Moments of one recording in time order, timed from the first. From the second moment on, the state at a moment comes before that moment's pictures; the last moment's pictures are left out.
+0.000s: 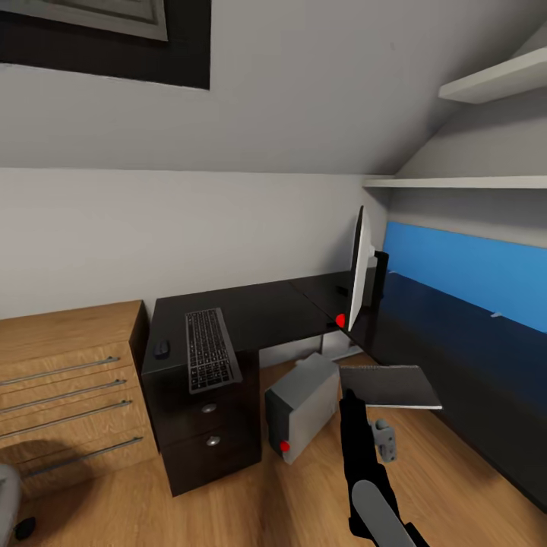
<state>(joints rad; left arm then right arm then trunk) 0.12 -0.03 -0.36 -0.99 0.35 -0.09 0.57 -0.17 -0.01 0.47 -1.54 -1.34 -0.61 -0.46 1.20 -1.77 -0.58</state>
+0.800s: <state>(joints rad) 0.12 -0.03 -0.36 -0.99 0.35 -0.09 0.57 -0.17 -0.02 0.50 -1.51 -1.32 -0.61 -0.34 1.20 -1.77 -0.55</state>
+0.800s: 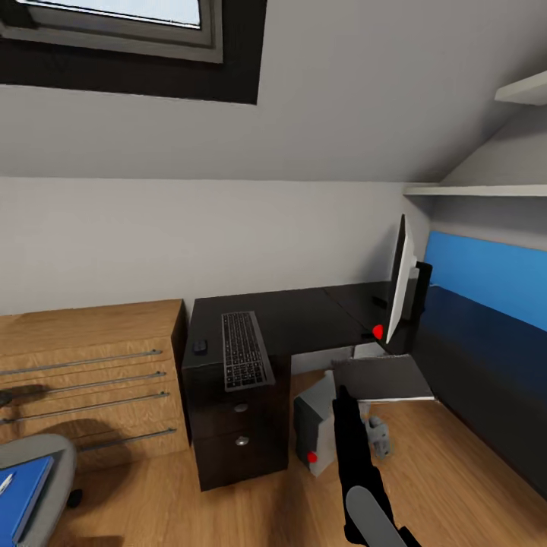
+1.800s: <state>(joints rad) 0.12 -0.04 -0.37 -1.03 0.35 -0.09 0.57 -0.17 -0.02 0.56 -1.50 -1.33 -0.60 -0.33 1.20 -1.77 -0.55</state>
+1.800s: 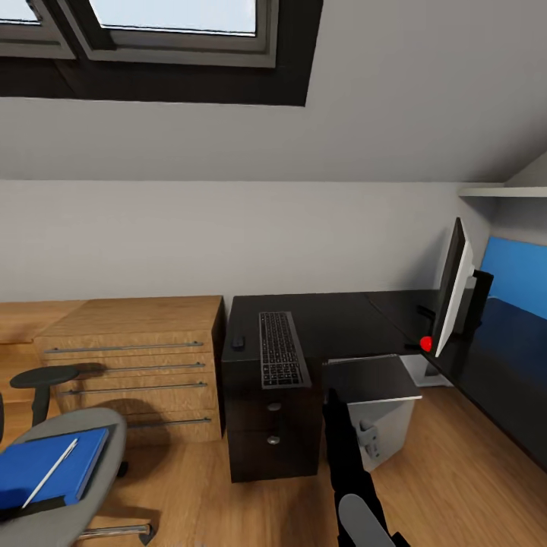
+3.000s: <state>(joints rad) 0.12 -0.07 -0.40 -1.48 0.36 0.26 0.56 -0.50 -0.02 0.30 -1.01 -1.48 -0.12 -0.04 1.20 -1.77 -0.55</state>
